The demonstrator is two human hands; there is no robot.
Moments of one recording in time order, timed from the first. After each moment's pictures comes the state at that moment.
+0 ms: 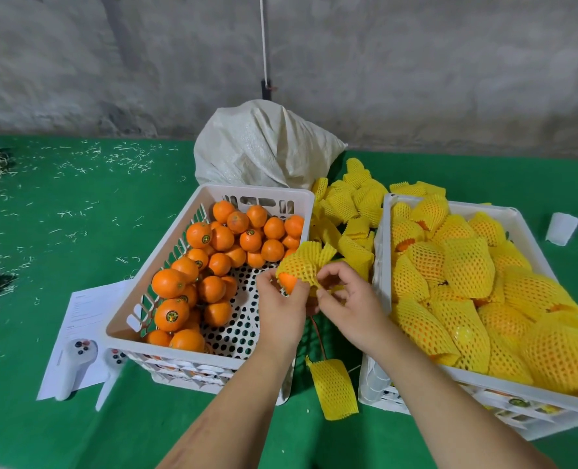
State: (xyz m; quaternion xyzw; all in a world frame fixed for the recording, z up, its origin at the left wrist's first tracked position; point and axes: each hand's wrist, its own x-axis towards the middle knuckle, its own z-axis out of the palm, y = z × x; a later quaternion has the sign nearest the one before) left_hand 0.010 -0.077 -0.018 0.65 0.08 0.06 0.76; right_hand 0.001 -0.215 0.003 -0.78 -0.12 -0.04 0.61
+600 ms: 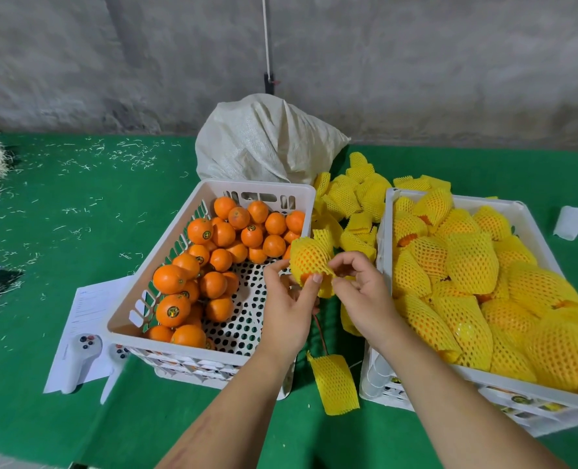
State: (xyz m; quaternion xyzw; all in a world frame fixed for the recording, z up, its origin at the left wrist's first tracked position) left_hand 0.003 -0.080 -0.023 0.68 0.00 0.06 0.73; right_hand 0.006 -0.222 0.005 -0.74 -0.05 -0.07 0.67
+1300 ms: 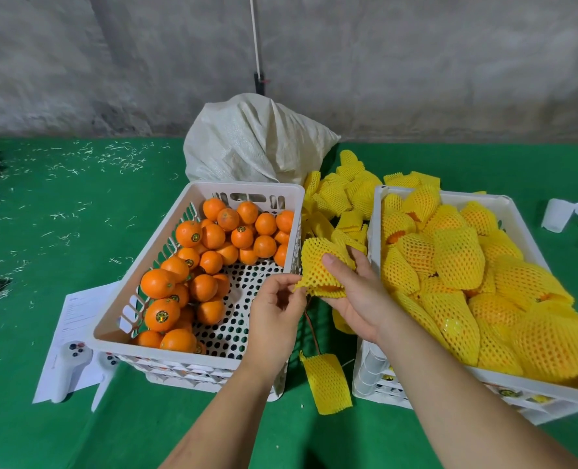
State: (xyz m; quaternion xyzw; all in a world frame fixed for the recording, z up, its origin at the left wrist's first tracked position) left_hand -0.005 -0.074 -0.029 0.73 -0.03 0.08 0.68; right_hand 0.023 -0.233 -0.002 -0.50 0.08 0.08 0.86
